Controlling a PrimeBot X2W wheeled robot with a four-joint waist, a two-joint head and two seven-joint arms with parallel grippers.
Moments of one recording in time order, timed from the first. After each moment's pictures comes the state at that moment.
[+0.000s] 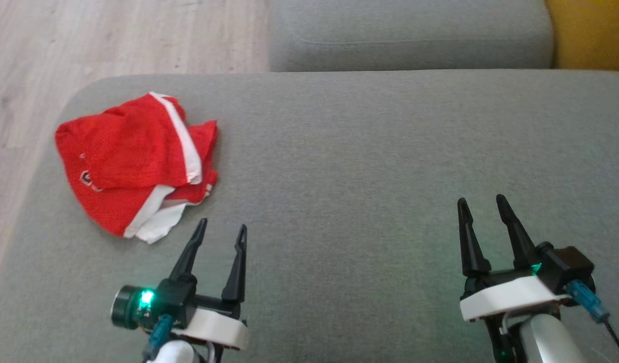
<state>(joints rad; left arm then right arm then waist) -0.10 0.11 -0.36 0.29 -0.18 0.06 -0.25 -0.05 -0.04 0.09 0.26 0.19 0.13 -0.25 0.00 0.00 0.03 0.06</state>
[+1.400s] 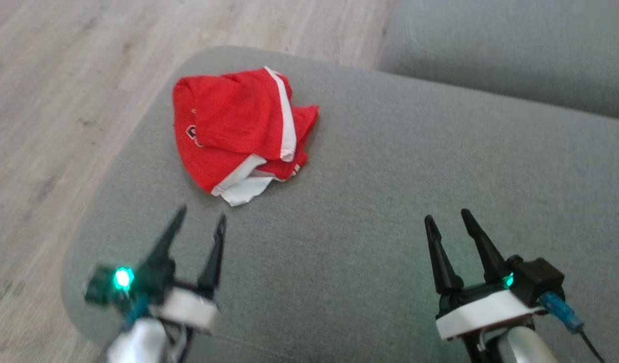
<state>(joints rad) -0.13 0.15 -0.28 0.33 -0.10 -0.03 -0.24 -0.02 -0.04 0.21 0.24 0.23 0.13 -0.25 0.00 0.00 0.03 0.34</state>
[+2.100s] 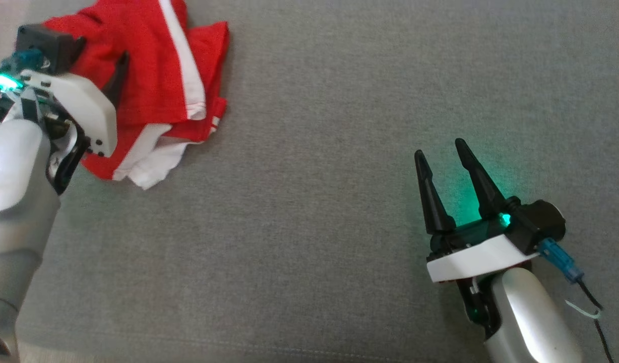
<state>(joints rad) -0.92 0.45 -0.59 0.75 -0.47 -0.13 0.19 -0.20 -0.05 0.24 0.20 0.17 0.13 -0.25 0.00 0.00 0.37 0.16</state>
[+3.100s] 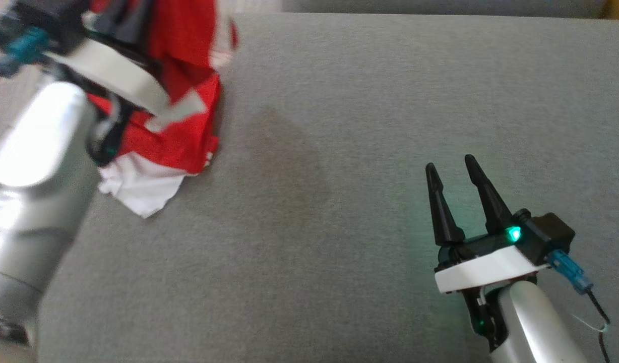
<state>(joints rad) -1.03 0.42 -0.77 0.60 -0.70 -0.12 -0.17 -0.15 -0.05 0.21 0.21 0.22 0.13 -0.25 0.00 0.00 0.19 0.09</state>
